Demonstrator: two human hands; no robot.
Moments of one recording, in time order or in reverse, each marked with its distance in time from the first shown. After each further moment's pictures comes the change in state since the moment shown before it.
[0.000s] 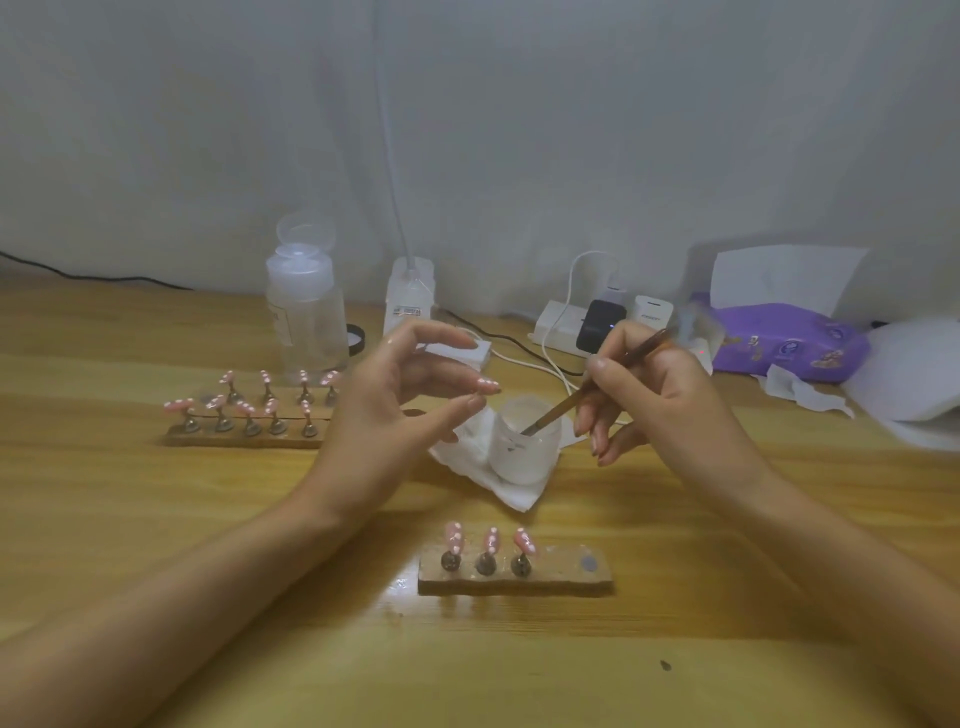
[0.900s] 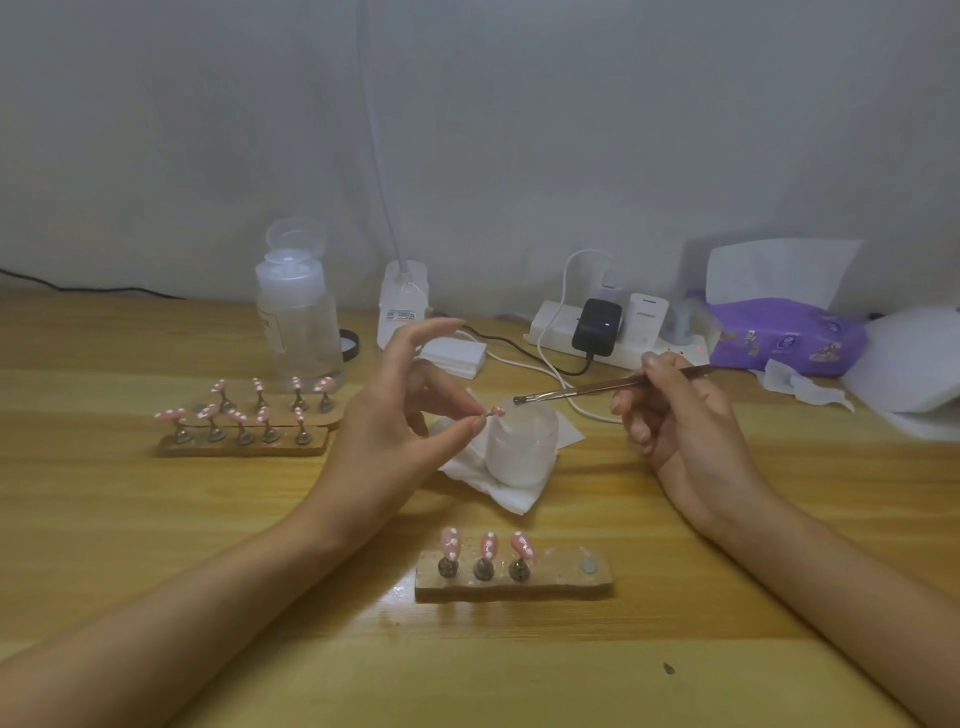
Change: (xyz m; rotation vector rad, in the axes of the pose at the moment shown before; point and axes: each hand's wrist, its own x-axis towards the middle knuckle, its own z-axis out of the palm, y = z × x) left_hand -0.001 -0.010 0.006 0.152 -0.021 0.062; right_hand -0.004 0.032 -0.002 0.572 0.348 0.177
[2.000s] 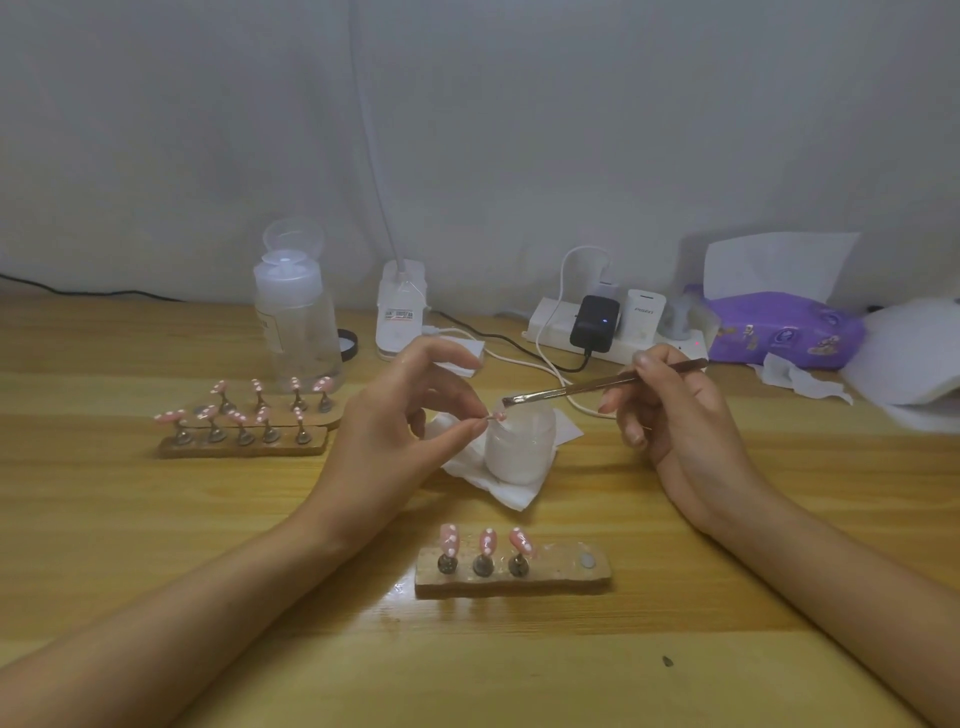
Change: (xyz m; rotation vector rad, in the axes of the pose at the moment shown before) left_hand -0.003 0.004 -0.001 0.060 -0.023 0.006; right_hand -0.002 0.001 0.000 -0.084 -0.080 -0.059
